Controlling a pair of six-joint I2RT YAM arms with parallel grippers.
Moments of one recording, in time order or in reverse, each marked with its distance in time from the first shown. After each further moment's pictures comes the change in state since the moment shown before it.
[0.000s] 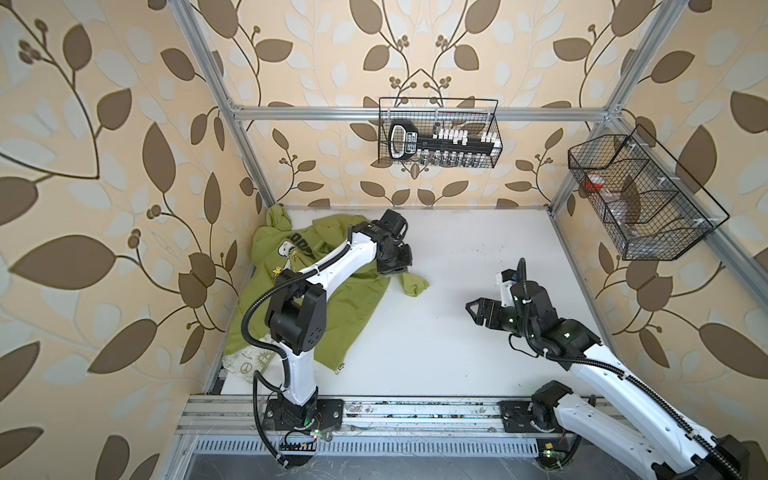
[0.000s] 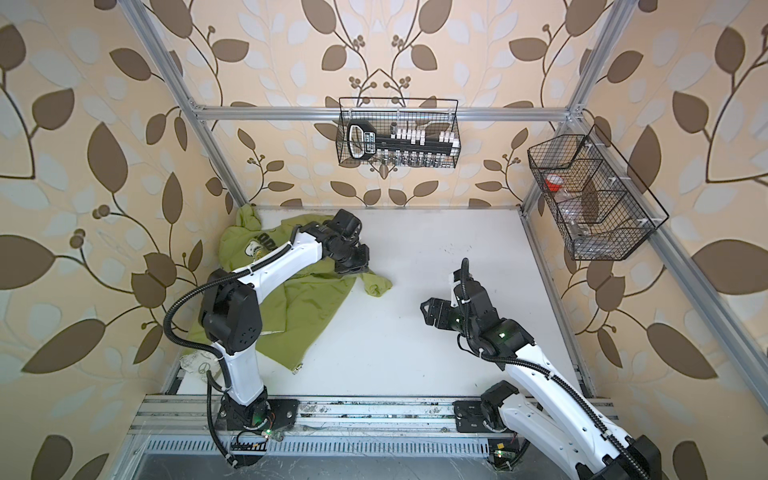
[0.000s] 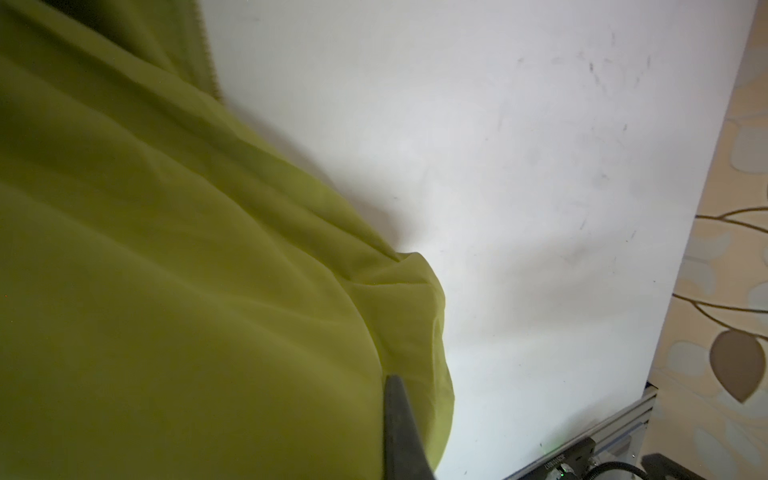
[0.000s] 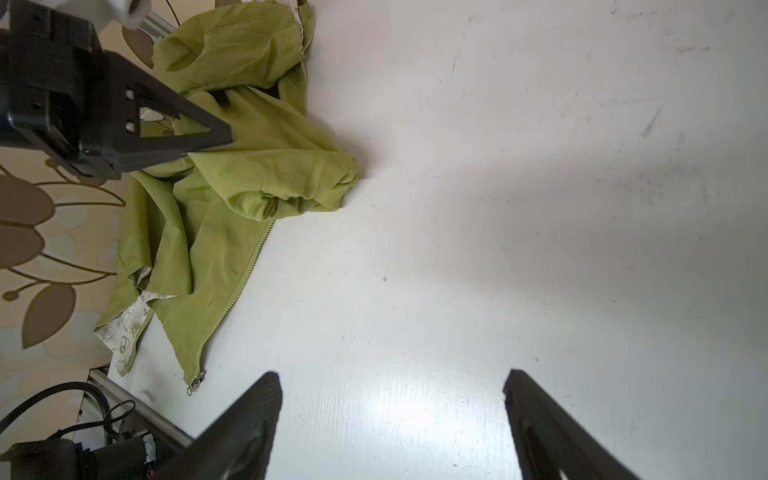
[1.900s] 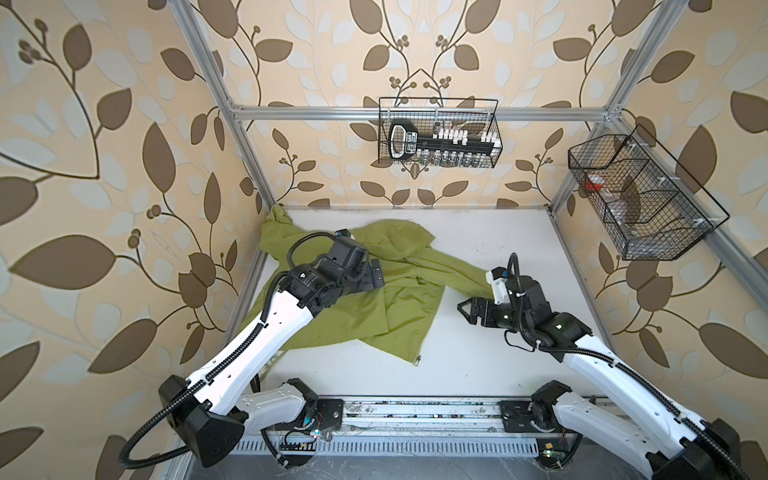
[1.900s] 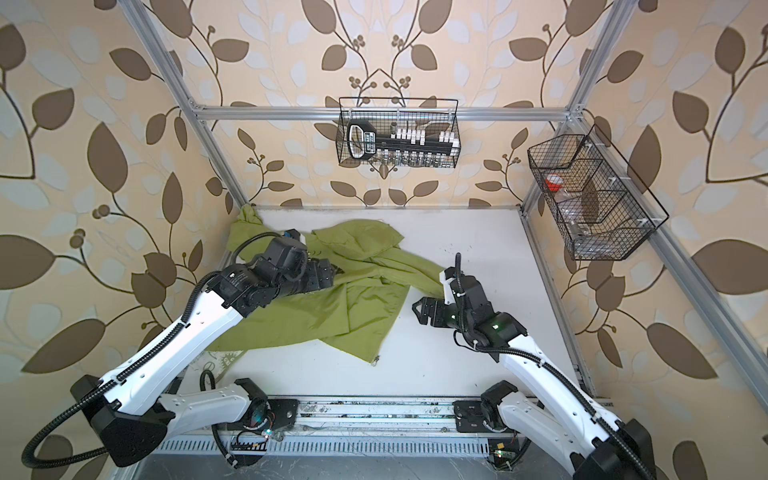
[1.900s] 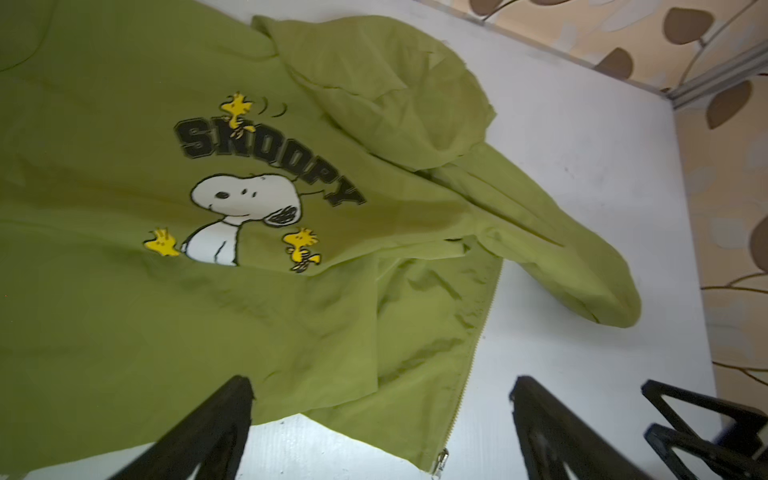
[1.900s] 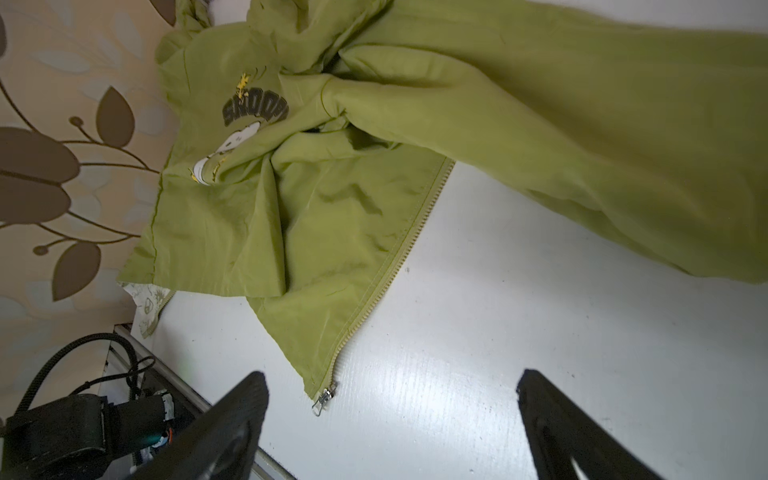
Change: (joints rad) left arm -0.010 -0.747 -0.469 -0.074 -0.422 -0.032; right arm 0.040 0.119 0.022 0.051 -0.079 -0.046
